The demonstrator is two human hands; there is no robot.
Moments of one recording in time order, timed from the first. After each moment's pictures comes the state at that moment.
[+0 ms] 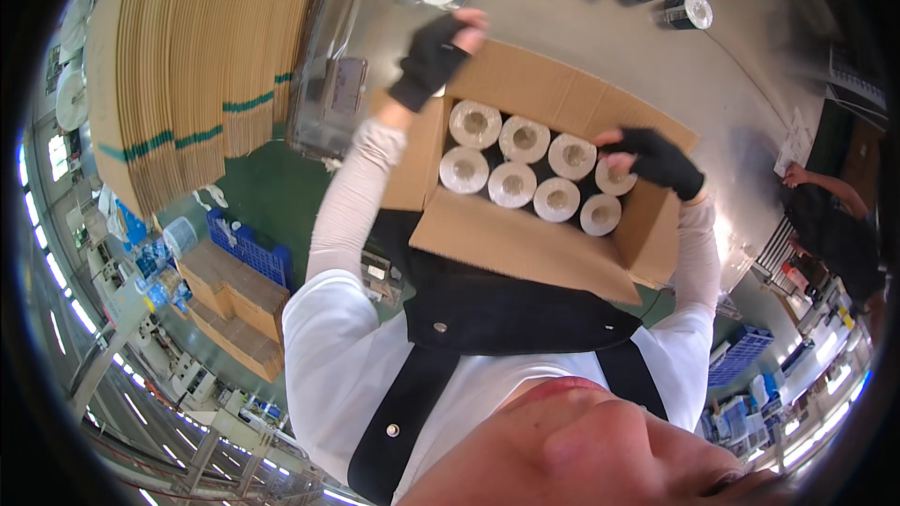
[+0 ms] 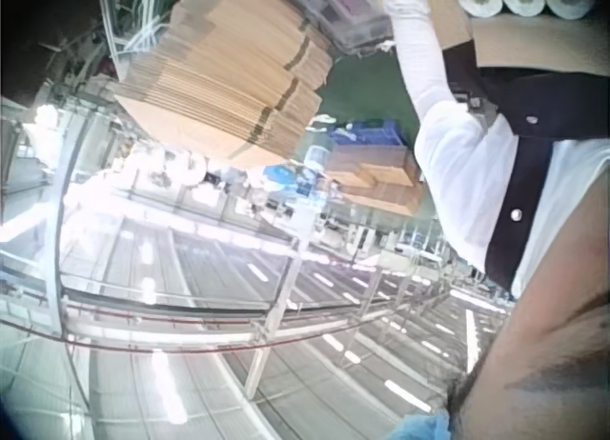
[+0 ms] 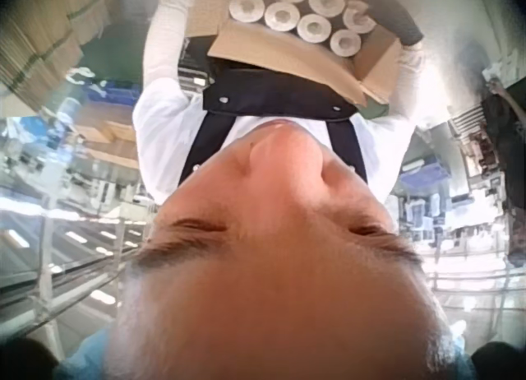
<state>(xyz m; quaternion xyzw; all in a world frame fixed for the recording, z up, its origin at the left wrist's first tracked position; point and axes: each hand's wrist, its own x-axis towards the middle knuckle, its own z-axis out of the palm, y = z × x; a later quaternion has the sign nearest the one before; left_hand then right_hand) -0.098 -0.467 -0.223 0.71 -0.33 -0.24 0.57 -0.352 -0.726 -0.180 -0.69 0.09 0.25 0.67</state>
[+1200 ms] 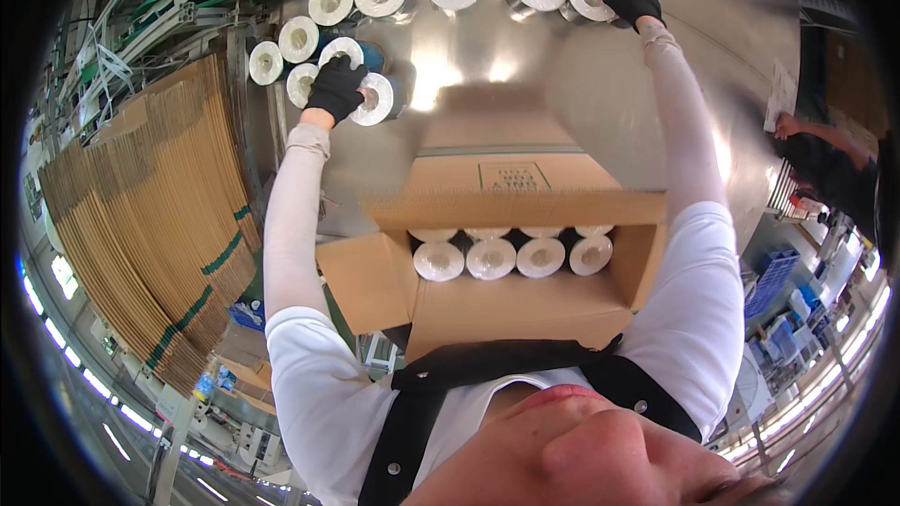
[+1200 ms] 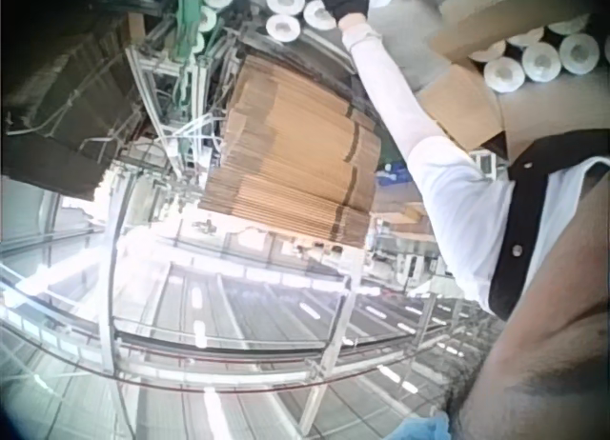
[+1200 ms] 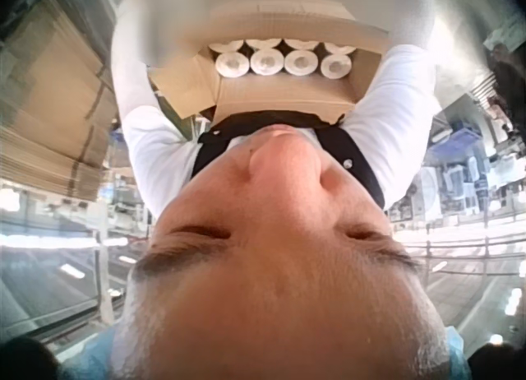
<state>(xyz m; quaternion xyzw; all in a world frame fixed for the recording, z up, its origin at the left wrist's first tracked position) 0.086 -0.512 -0.395 0.80 -0.56 -0.21 -0.09 -0.180 -0.994 -0.398 -0.91 0.37 0.16 0.11</state>
